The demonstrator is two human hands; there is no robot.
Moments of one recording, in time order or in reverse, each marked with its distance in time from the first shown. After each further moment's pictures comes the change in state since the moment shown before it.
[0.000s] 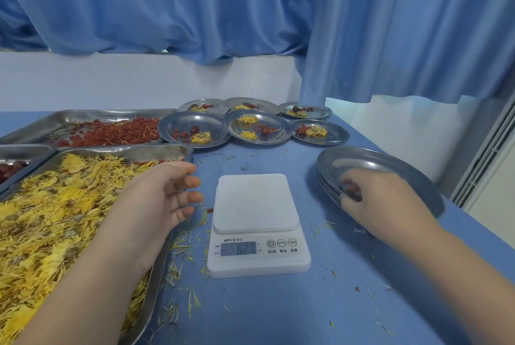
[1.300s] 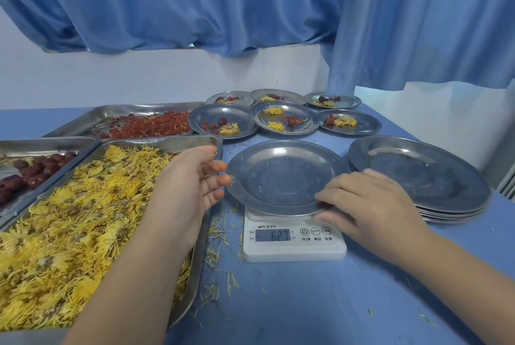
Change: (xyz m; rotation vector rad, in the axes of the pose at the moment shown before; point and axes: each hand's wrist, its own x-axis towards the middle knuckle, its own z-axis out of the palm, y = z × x) left_hand -0.010 0.011 0.007 -0.085 0.106 0.015; right_hand -0.012 -0.043 0.030 0.057 0.399 -0.761
